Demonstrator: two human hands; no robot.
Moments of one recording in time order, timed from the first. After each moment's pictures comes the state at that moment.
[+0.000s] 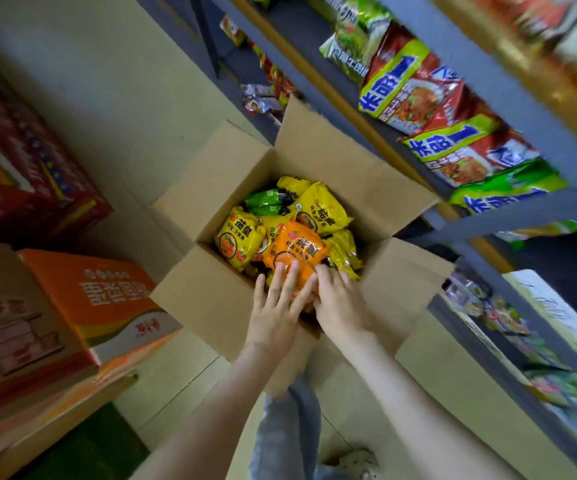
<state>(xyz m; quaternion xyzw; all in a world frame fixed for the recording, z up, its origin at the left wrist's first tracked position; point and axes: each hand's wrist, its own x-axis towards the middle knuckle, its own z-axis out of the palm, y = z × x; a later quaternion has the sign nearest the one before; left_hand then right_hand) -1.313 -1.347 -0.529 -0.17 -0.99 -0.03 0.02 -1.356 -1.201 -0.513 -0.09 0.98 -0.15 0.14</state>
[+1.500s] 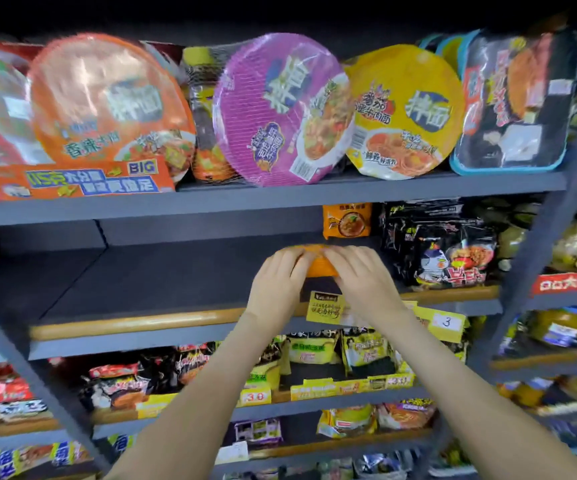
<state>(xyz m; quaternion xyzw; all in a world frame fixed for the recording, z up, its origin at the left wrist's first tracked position) -1.203 -0.733 0.006 -0.61 -0.63 -0.28 0.39 -1.066 -0.609 0.006 0.09 0.88 0.18 -0.44</state>
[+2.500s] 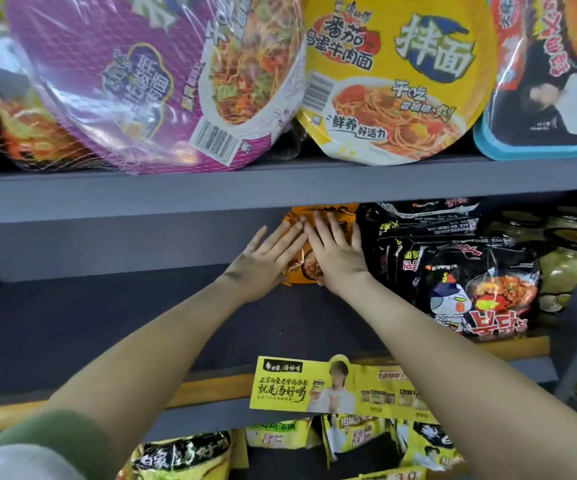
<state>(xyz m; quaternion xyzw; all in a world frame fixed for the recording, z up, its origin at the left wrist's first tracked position) -1.314 -0.544 -0.020 -0.67 -0.66 0.02 0.33 -1.162 -0.443 -0.004 0.33 0.92 0.18 -0.13</state>
